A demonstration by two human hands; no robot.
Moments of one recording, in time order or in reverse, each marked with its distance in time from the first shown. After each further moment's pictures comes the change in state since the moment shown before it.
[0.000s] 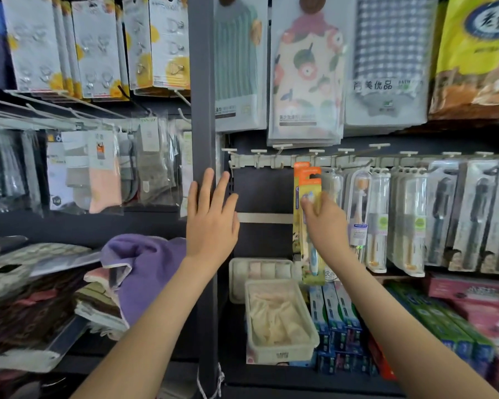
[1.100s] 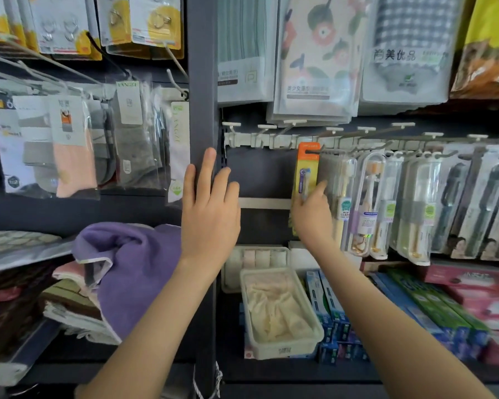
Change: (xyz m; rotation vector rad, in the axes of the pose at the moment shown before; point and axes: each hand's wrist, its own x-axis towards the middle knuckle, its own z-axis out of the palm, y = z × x) left_hand -0.003 -0.002 0.006 -0.003 0.050 -0.019; right_hand 0.014 0.010 0.059 -0.171 -0.004 0.220
